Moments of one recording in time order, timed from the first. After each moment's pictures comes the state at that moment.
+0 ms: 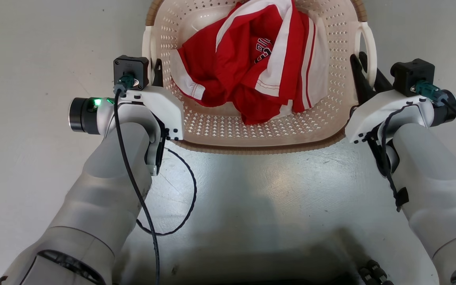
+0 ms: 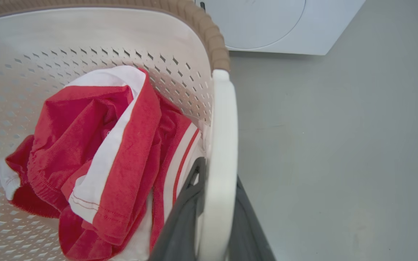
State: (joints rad) left arm -1.01 0.05 -0.65 1.09 -0.62 0.17 -0.26; right arm -0.90 -0.15 0.30 0.98 0.29 0.11 -0.25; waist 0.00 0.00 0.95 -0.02
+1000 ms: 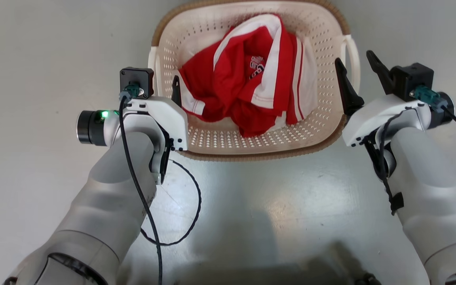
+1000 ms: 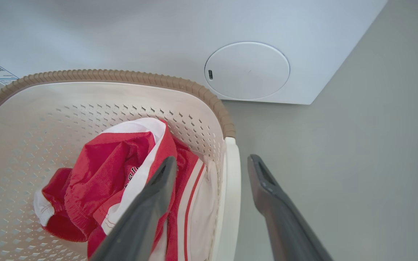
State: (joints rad) left arm -1.01 0.03 -0.73 1.14 -0.73 0.18 -0.26; right arm -0.86 -0.12 0.17 0.92 0.17 0.12 -0.25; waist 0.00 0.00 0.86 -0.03
